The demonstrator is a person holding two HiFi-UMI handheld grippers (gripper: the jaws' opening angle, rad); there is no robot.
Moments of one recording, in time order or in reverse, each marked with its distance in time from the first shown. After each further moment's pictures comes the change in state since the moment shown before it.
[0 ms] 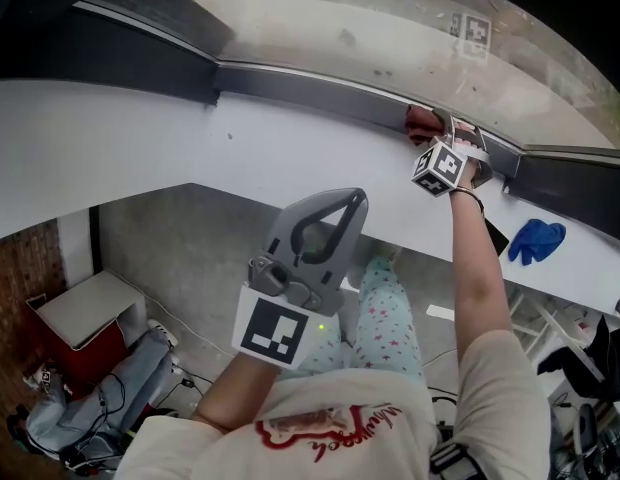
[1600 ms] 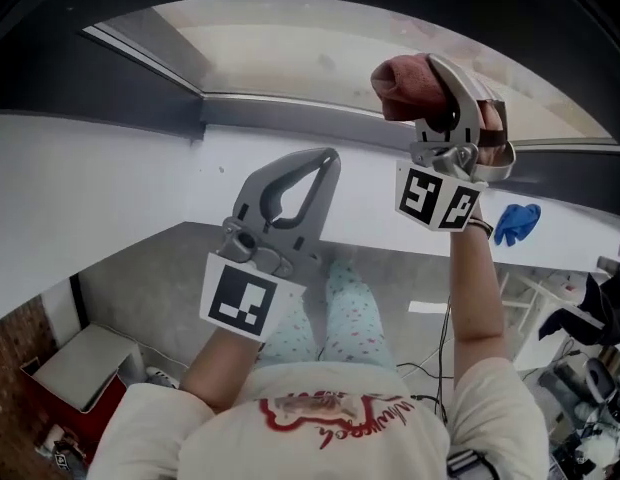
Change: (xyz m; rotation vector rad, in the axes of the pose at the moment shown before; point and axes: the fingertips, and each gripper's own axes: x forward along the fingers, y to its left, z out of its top) left arm -0.032 0.120 0.062 -0.036 -0.272 -0.097; right arm -0.238 -0.201 0.232 -0.075 -0.326 -0.694
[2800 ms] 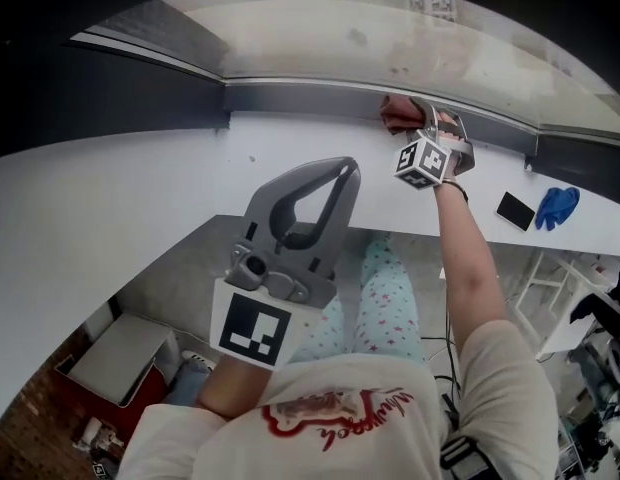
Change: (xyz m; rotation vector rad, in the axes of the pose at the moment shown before) left arm -0.015 0.044 -0.020 -0.020 0.069 -0.024; right arm 0.028 0.338 -0.128 0.183 0.376 0.584
